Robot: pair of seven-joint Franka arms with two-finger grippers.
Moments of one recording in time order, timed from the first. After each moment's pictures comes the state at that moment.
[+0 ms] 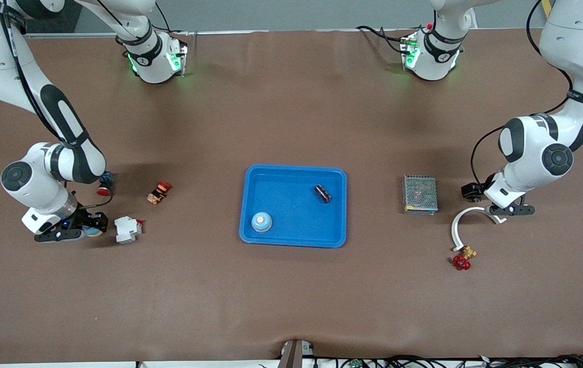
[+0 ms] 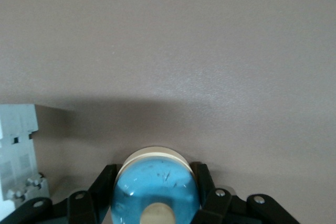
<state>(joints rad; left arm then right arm) 0.21 0.43 -0.09 -2.18 0.10 2.55 0.06 -0.24 0.61 0.05 -1.98 -0.12 2.73 -0.23</state>
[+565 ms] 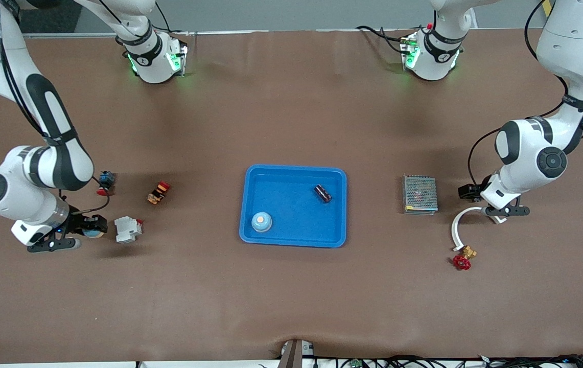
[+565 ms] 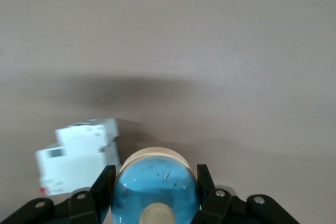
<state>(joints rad) 0.21 0.45 -0.09 -2.18 0.10 2.56 0.06 -0.24 0.55 0.12 -1.78 -0.03 2.35 -0.22</state>
